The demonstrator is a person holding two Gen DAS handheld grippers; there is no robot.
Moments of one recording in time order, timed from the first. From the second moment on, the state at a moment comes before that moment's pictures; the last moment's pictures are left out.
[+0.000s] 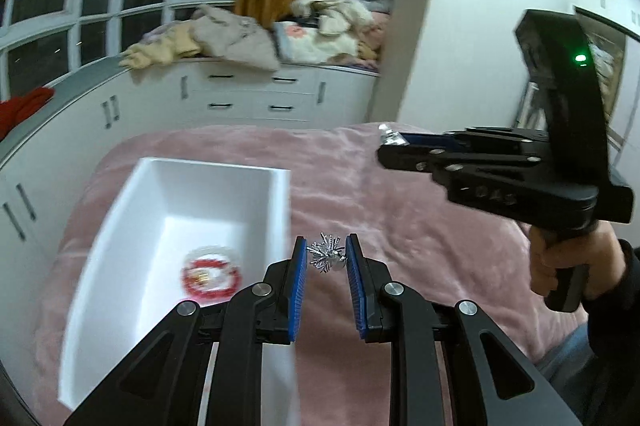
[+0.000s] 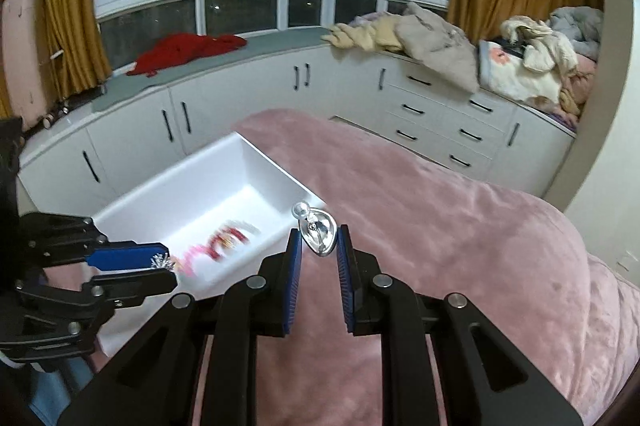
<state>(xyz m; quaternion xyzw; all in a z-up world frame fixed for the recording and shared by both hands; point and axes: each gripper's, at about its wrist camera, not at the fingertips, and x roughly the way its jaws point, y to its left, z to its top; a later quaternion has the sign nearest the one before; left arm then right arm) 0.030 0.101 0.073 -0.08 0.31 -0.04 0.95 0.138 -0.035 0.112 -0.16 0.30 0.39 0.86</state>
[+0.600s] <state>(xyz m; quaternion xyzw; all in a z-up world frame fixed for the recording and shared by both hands) 0.030 0.189 0.032 -0.08 0.41 0.03 0.91 0.152 0.108 0.062 -0.20 0.38 0.43 0.79</state>
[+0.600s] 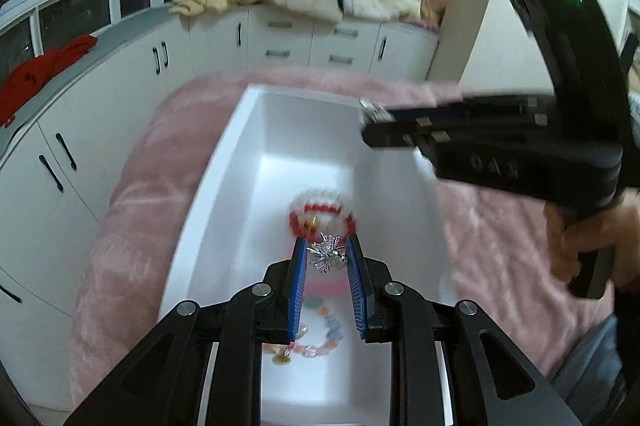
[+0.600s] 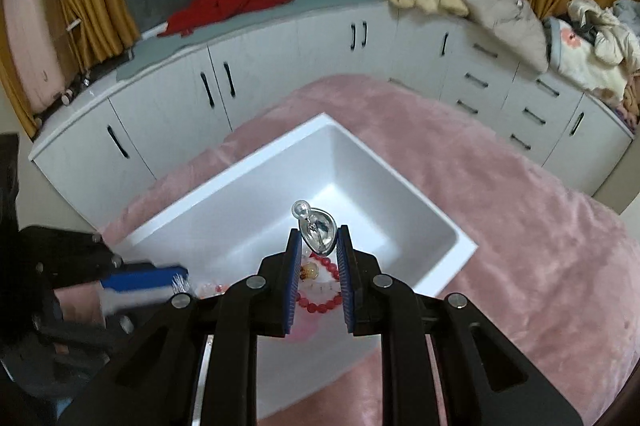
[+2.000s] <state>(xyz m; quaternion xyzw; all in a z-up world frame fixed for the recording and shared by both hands) -0.055 0.168 0.065 -0.09 0.33 0.13 0.93 0.071 0.002 0.105 -0.13 0.24 0.49 0.83</state>
